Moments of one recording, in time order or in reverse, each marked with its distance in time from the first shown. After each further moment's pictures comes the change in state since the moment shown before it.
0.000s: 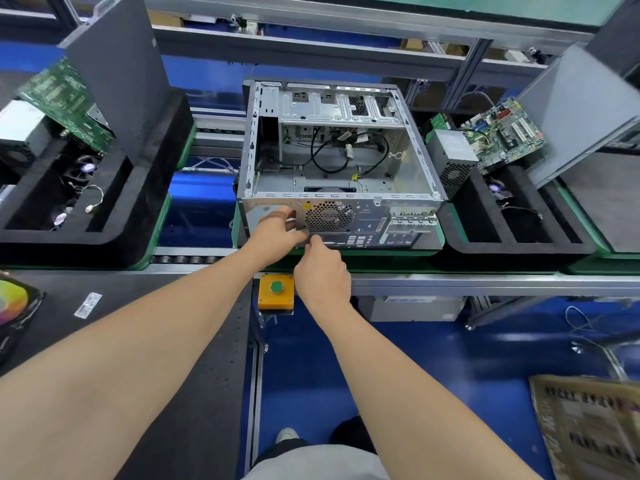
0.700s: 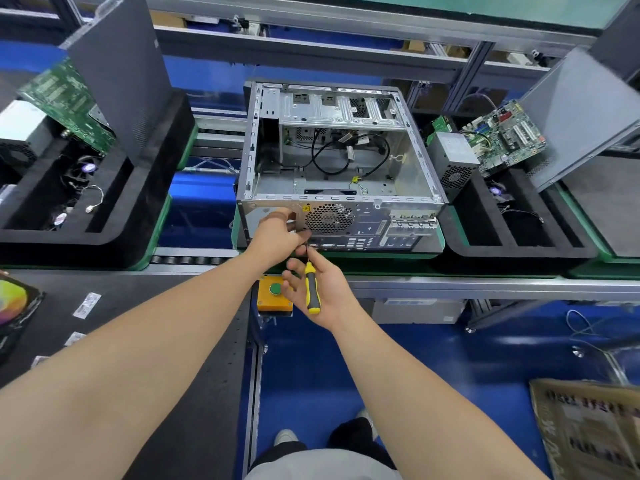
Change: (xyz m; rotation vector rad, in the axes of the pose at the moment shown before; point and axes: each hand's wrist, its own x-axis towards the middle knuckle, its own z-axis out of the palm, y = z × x) left_hand -0.001 0.009 0.006 0.046 0.108 -0.063; right_hand 0.000 0.025 0.007 1.772 -0.721 0.575
